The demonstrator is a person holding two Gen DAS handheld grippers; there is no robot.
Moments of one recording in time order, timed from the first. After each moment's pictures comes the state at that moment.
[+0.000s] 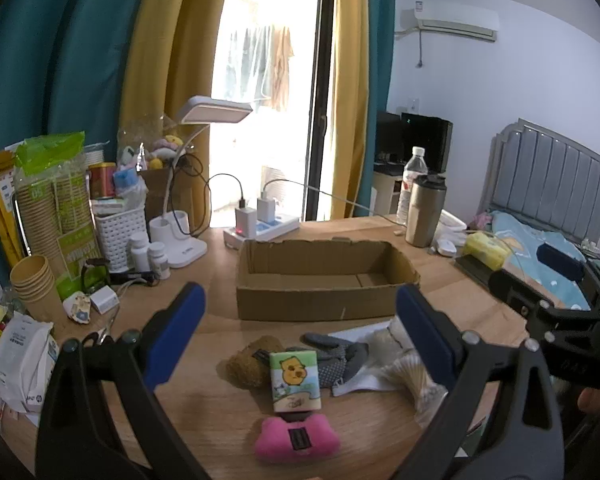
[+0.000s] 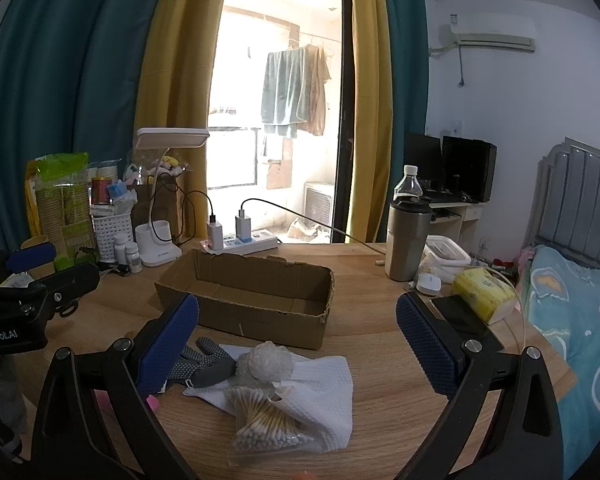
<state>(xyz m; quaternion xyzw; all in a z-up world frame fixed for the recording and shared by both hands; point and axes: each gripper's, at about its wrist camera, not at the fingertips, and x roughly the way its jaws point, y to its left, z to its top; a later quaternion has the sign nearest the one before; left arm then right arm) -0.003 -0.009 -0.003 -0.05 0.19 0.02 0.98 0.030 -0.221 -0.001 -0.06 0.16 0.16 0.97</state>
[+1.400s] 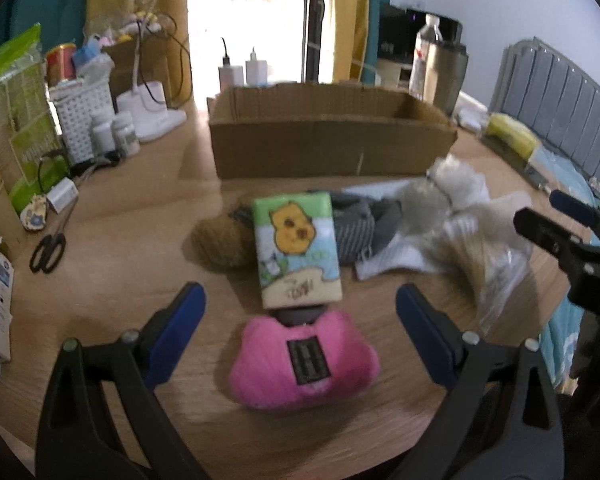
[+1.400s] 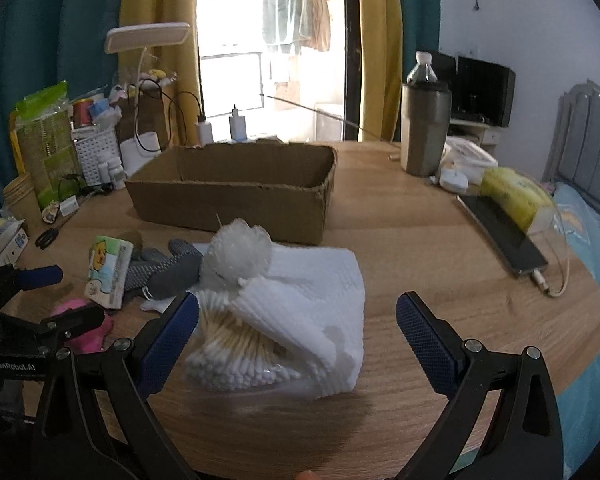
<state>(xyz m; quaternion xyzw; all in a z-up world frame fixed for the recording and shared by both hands) 0.039 -0.021 -0.126 -0.03 0.39 0.01 0.92 0.080 -0.239 -0.098 -0.06 0.31 0.18 0.93</state>
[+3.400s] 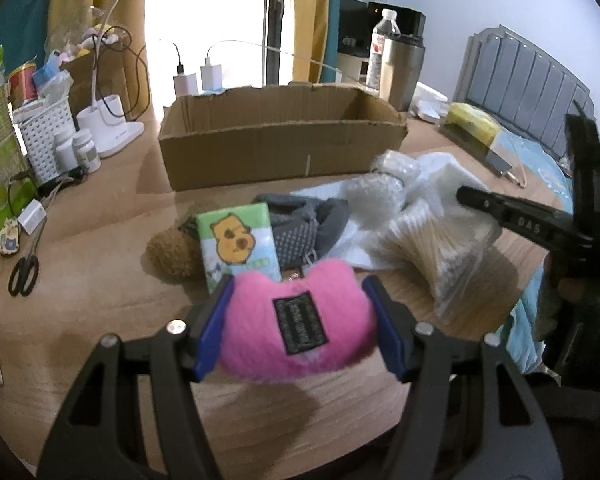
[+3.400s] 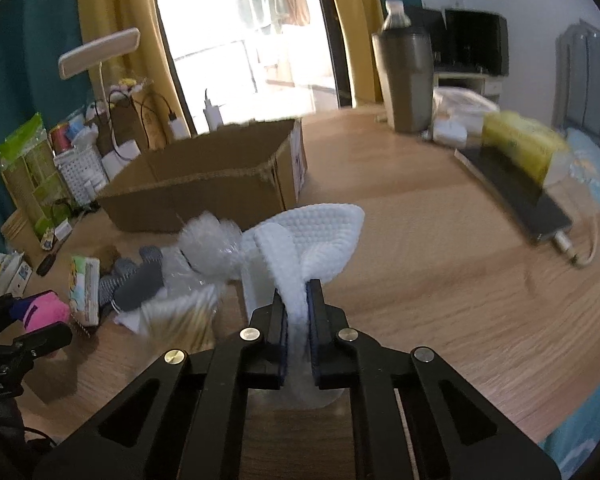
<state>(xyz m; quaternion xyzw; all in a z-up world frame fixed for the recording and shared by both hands) 0.037 -0.042 -0.110 -0.02 0.39 -0.05 0.92 0.121 -0.278 -0.111 0.01 0.35 0.19 0.92</state>
